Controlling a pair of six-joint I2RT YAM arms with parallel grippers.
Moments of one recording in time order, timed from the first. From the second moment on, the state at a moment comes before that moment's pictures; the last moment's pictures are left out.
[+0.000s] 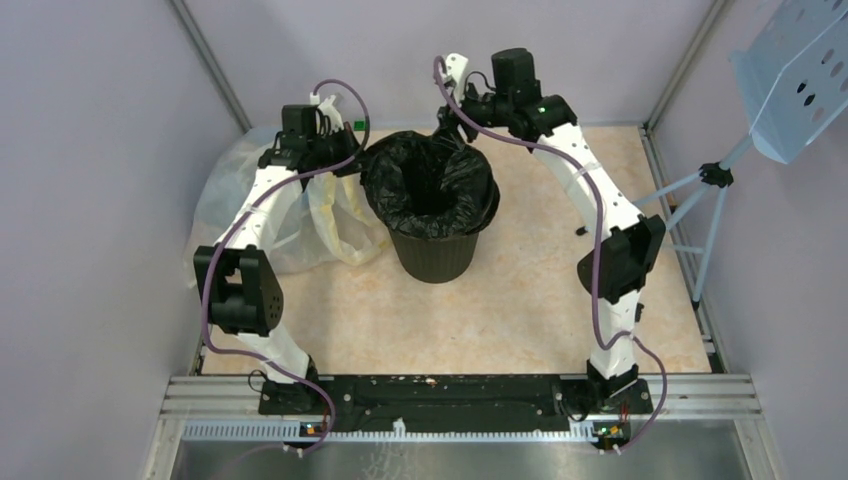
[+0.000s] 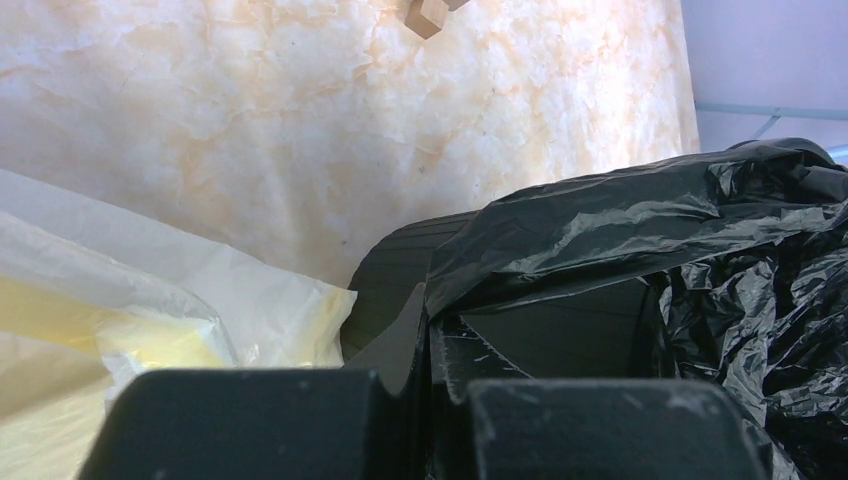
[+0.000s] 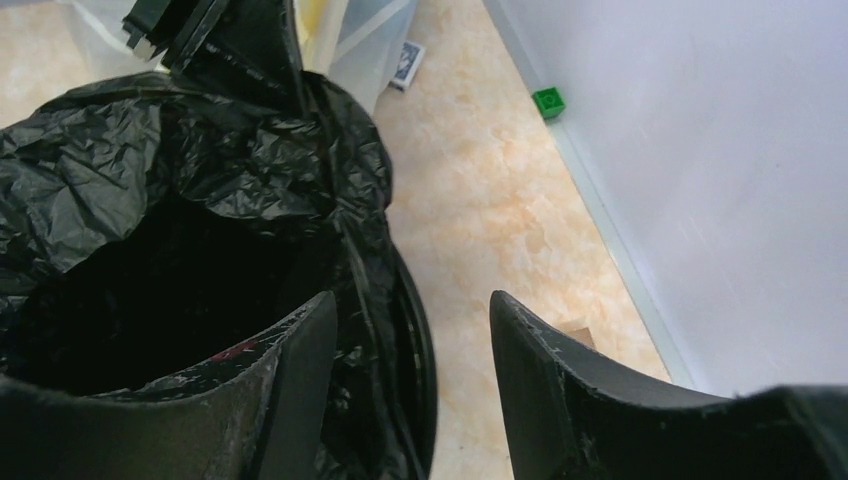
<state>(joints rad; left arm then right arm) -0.09 1.70 1.52 -0.43 0.56 -0.38 0.47 2.01 2.23 -0.65 -0.63 -0.45</state>
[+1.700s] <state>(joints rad) -0.09 1.82 1.57 -0.46 0.64 -0.39 0.41 2.10 2.27 -0.66 -0.63 -0.28</state>
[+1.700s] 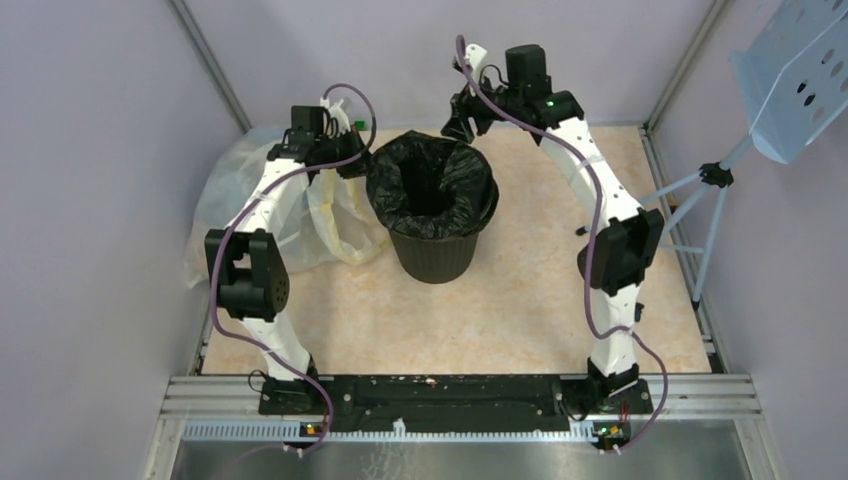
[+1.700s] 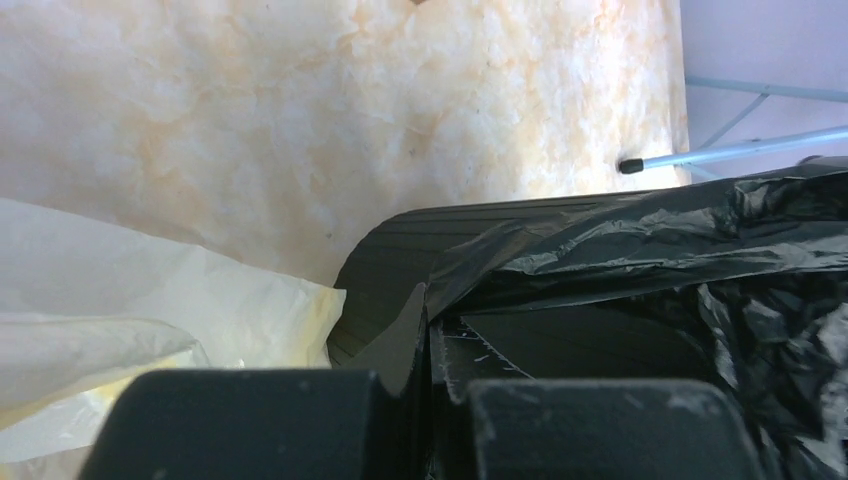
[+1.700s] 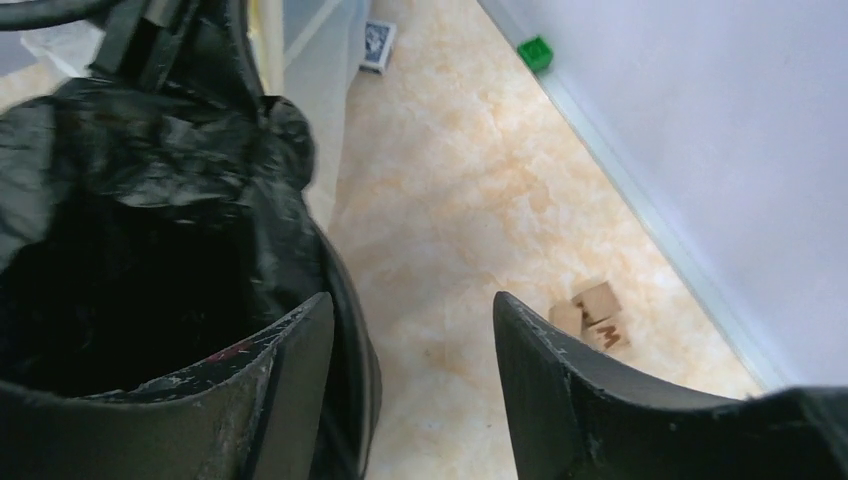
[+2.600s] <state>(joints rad) -0.09 1.77 1.60 -0.48 0.60 -0.37 0.54 2.06 2.27 -0.77 -0.42 -0.54</state>
